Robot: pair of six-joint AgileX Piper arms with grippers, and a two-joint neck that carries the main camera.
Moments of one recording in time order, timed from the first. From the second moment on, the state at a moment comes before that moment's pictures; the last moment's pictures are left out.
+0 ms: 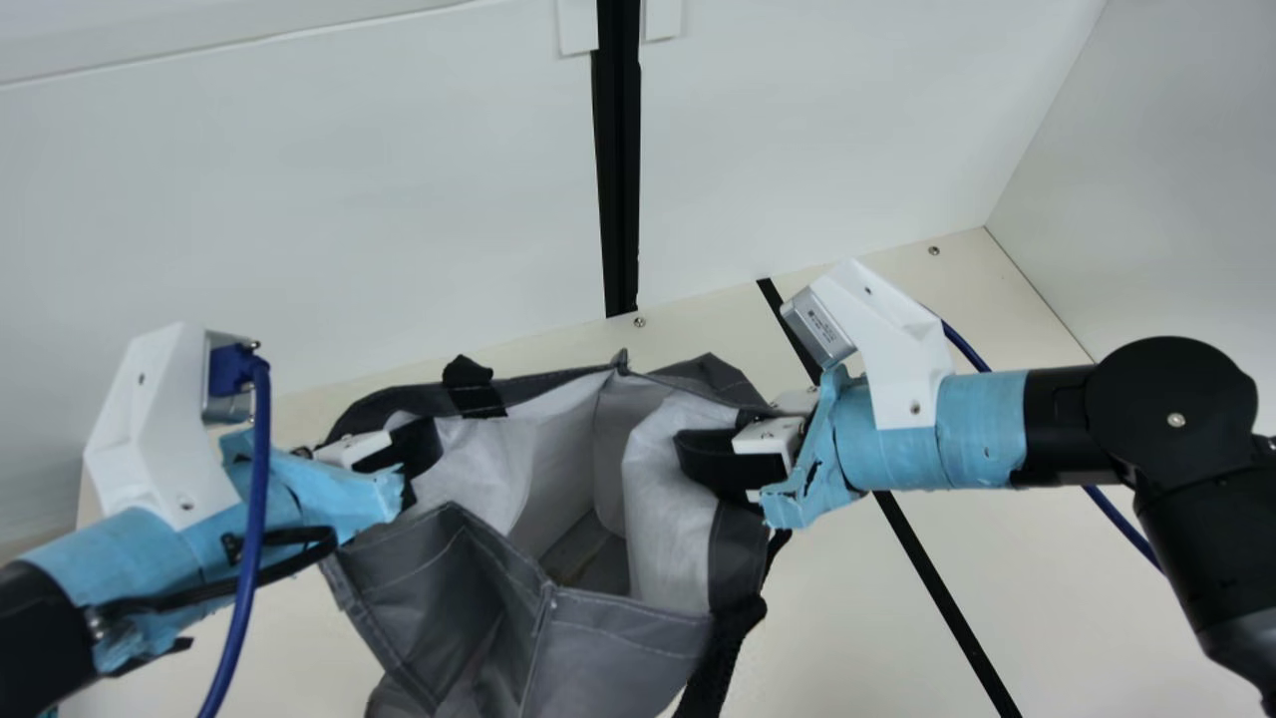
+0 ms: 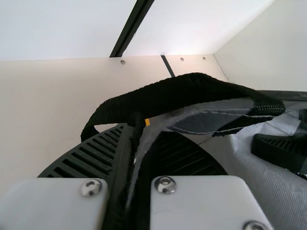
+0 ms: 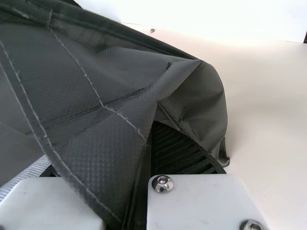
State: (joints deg) left arm -30.2 83.6 -83.0 -29.1 42.5 -2.7; right arm -10.2 71.3 -70.5 52.2 70.0 -42.4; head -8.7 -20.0
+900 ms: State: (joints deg) left arm -30.2 83.2 -84.2 -29.2 41.7 -2.1; right arm -10.2 71.3 -70.5 52.2 70.0 -42.4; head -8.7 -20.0
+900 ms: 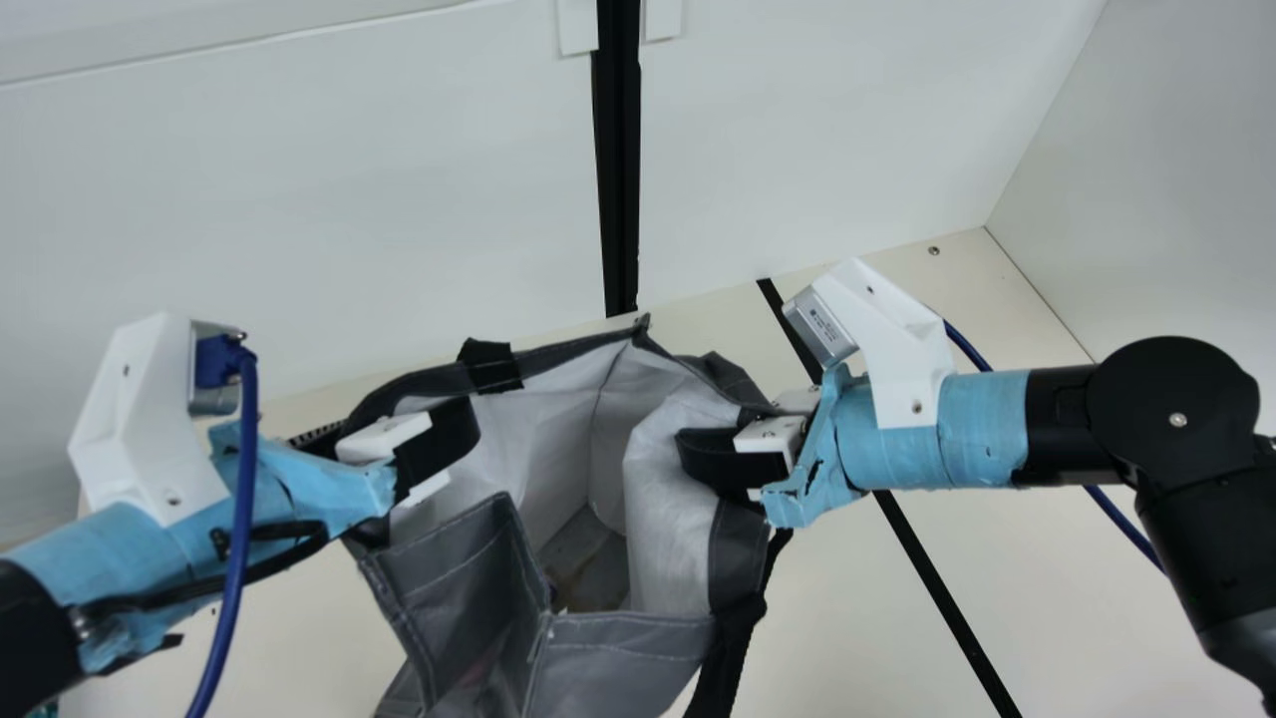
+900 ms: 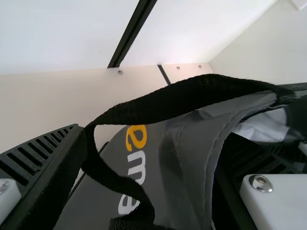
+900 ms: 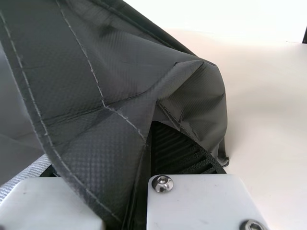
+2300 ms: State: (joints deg) left arm -31.3 72.0 -93.1 2.3 48.4 -19.2; right arm -10.2 71.3 -70.5 52.2 70.0 -42.4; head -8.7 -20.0
